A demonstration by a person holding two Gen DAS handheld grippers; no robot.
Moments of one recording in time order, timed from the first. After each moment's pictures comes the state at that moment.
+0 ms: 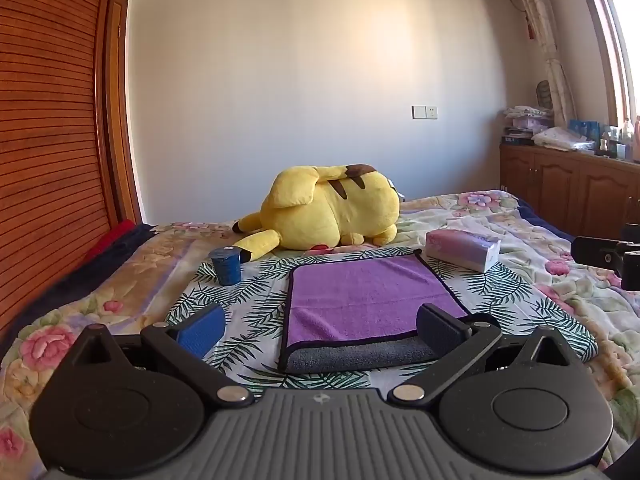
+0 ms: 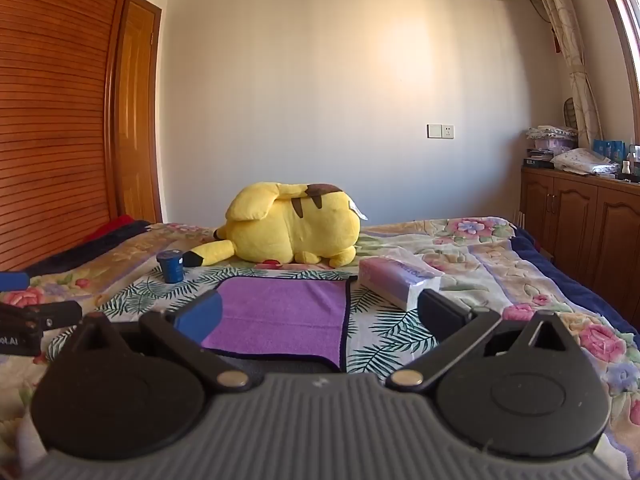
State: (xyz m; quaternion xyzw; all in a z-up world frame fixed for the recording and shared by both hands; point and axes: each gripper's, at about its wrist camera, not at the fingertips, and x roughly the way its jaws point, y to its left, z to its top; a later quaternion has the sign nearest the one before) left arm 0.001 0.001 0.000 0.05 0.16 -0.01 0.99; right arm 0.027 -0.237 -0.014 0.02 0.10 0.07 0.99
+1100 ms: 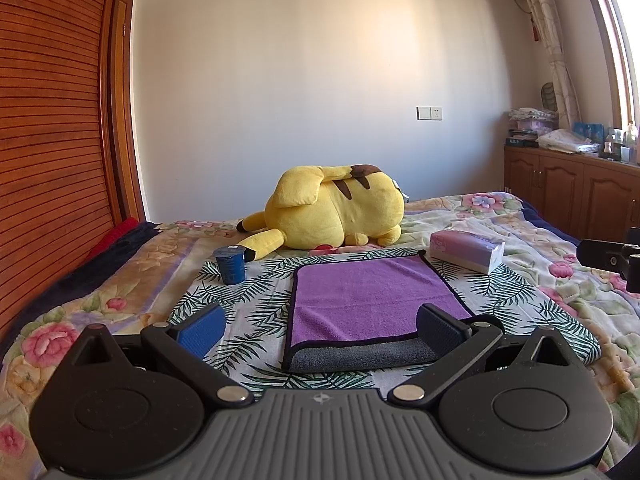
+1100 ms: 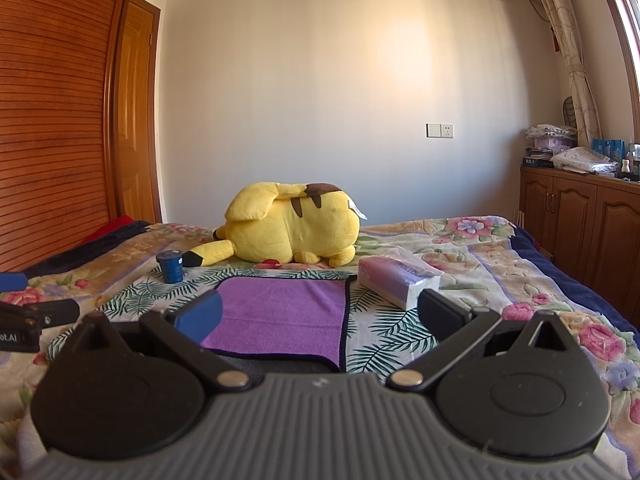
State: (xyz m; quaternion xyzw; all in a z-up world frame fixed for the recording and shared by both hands) left arm 0.001 0.007 -0.001 0.05 0.16 -0.01 0.99; right arm 0.027 -0.239 -0.014 0.02 0.10 0.07 0.99
